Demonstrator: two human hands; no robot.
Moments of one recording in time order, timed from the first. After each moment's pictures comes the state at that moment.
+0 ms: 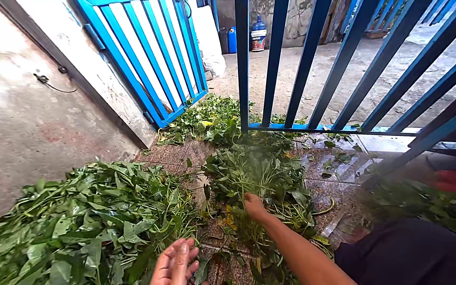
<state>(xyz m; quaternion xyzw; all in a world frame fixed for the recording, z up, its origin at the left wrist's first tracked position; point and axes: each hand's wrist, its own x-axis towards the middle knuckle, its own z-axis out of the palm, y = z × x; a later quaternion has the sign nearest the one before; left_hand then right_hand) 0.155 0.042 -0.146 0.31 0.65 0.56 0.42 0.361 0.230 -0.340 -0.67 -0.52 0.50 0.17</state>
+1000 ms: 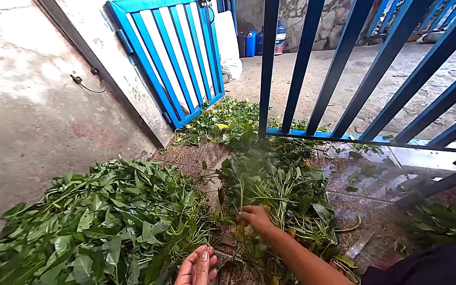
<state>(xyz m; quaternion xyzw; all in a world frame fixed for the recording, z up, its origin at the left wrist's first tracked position) 0.147 0.051 -0.175 0.27 0.65 0.58 0.41 0.308 0.220 -0.319 -0.54 -0.44 0.65 0.30</state>
